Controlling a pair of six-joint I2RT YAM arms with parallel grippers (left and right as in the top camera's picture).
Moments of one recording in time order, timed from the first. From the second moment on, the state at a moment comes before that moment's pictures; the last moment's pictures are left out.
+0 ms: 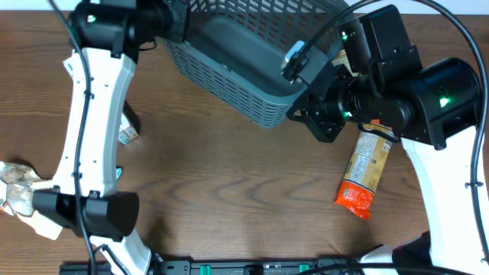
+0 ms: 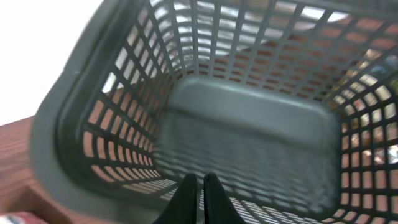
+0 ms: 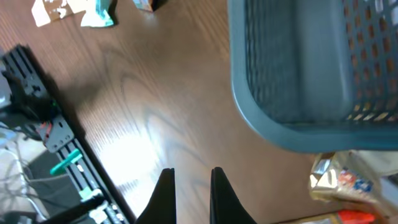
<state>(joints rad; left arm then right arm) -0.17 1.88 2.18 -1.04 0.18 0.14 0.46 1.62 2.21 -1.63 -0.32 -0.35</state>
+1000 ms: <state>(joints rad) -0.12 1.94 2.18 -1.05 0.18 0.20 0.47 1.92 2.18 -1.63 -0.33 -0.52</state>
